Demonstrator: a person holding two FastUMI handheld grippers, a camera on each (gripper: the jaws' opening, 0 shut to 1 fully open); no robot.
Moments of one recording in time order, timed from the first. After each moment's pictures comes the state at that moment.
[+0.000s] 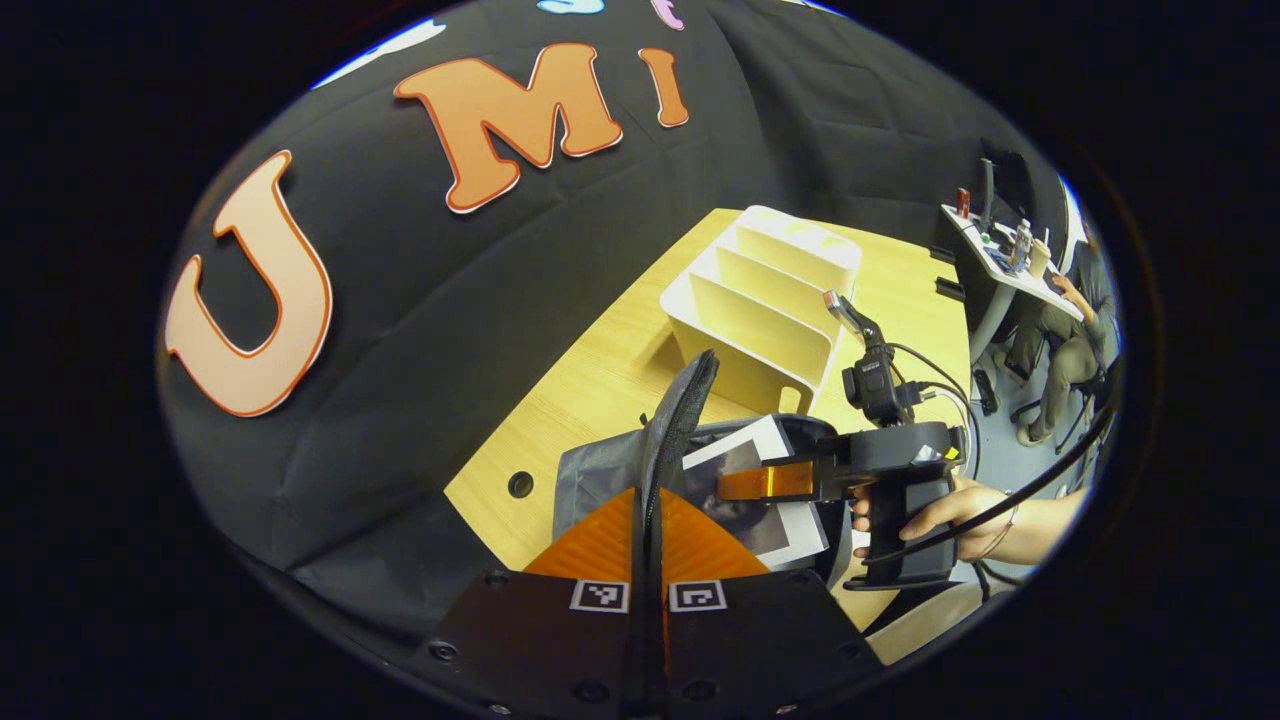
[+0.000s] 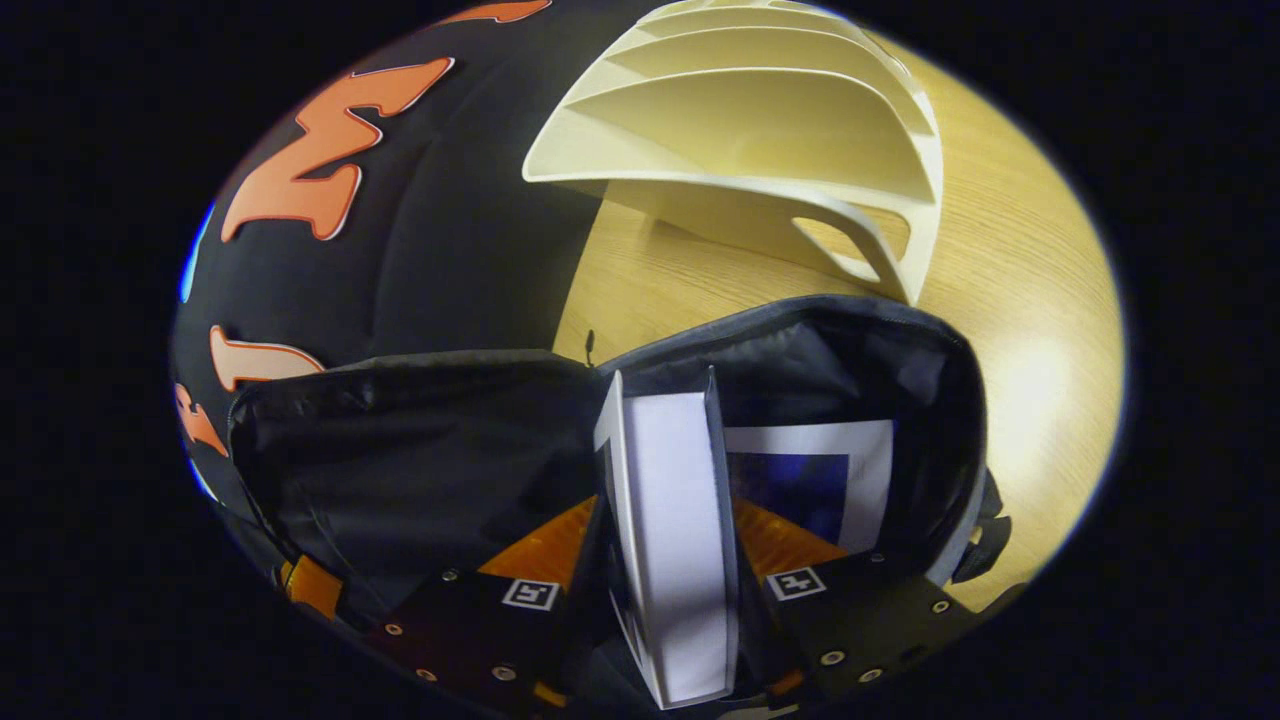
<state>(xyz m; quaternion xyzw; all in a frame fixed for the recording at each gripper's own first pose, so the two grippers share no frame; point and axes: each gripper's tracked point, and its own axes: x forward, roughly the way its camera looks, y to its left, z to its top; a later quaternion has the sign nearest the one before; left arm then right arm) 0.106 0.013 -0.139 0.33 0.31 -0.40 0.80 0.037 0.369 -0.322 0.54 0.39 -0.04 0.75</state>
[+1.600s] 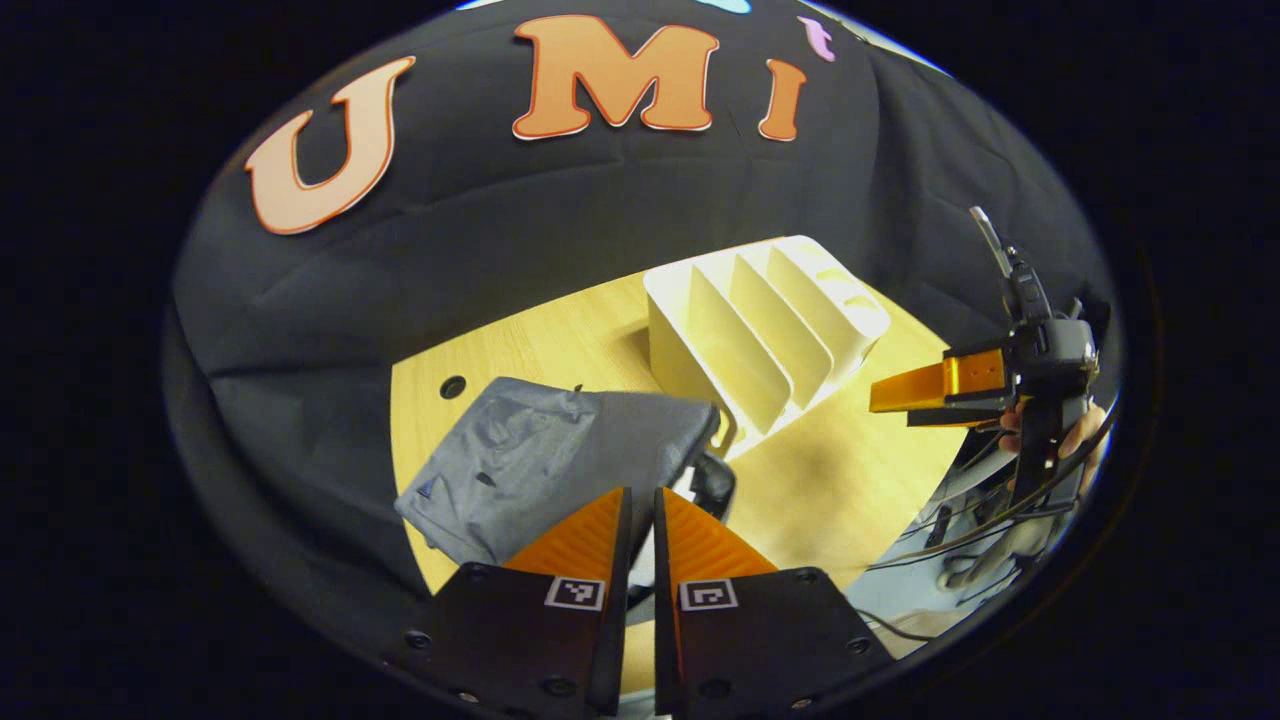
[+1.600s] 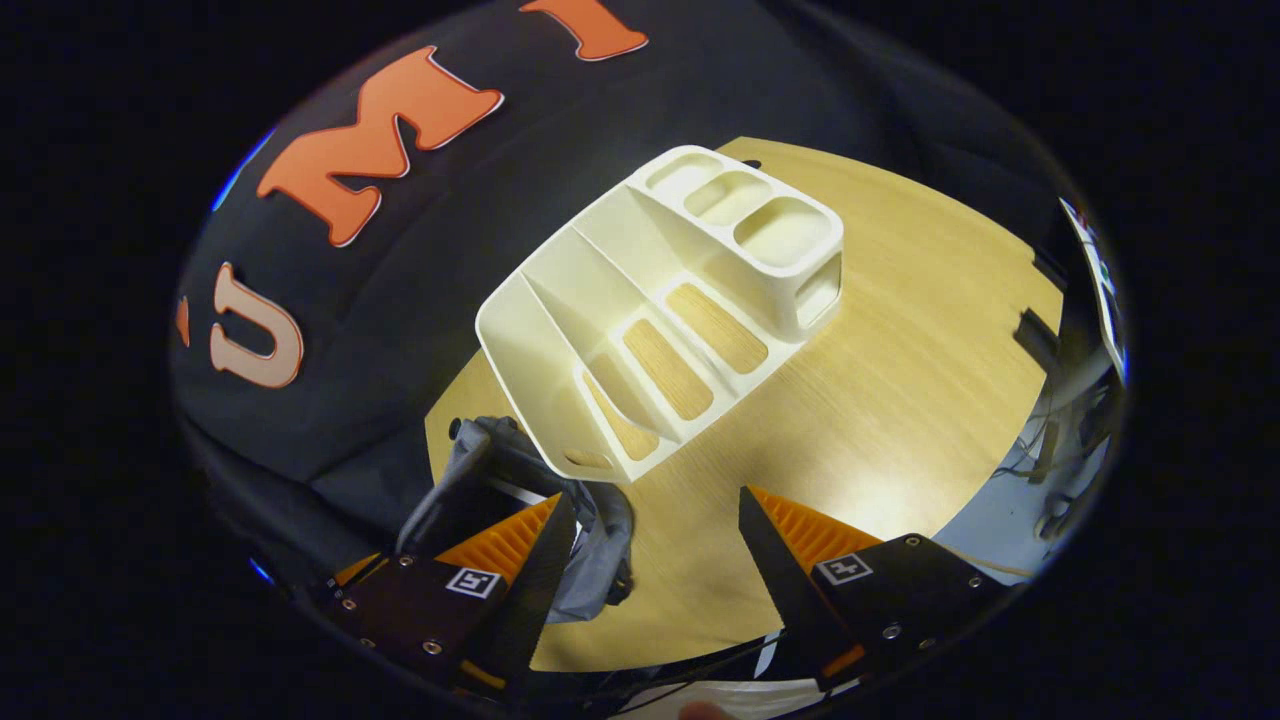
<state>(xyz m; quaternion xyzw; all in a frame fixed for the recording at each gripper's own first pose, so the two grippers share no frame) -0.004 -0.067 -0.185 0.13 0.39 -0.28 0.87 -0.053 0.104 -0.247 0.29 0.44 -0.06 0.85</state>
